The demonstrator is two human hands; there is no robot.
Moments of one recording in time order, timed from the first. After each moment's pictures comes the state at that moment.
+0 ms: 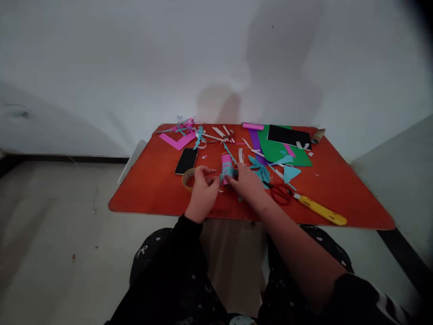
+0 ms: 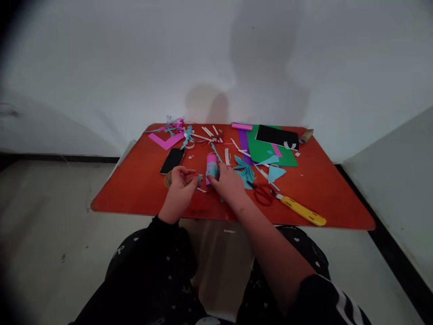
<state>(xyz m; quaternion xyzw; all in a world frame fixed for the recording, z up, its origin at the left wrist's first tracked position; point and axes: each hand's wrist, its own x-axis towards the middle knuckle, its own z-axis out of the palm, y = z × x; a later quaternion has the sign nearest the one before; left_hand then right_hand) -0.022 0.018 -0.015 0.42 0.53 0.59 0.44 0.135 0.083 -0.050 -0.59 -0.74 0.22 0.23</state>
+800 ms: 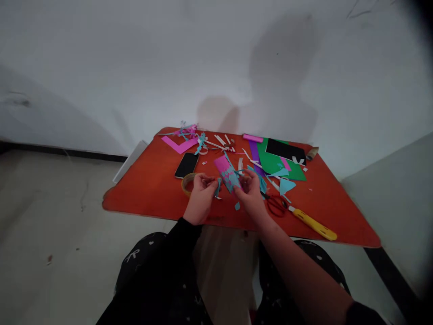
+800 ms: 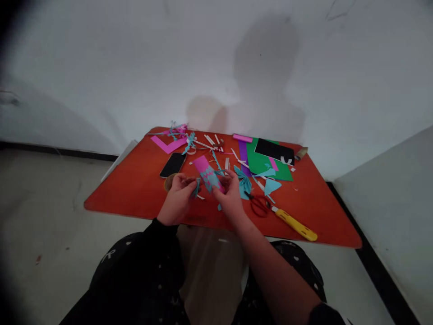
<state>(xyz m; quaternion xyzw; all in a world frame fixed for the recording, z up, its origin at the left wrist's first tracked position) -0.019 0.021 -0.024 0.26 0.45 0.66 0.54 0.137 0.057 -0.058 -0.43 -0.55 0.48 0.53</state>
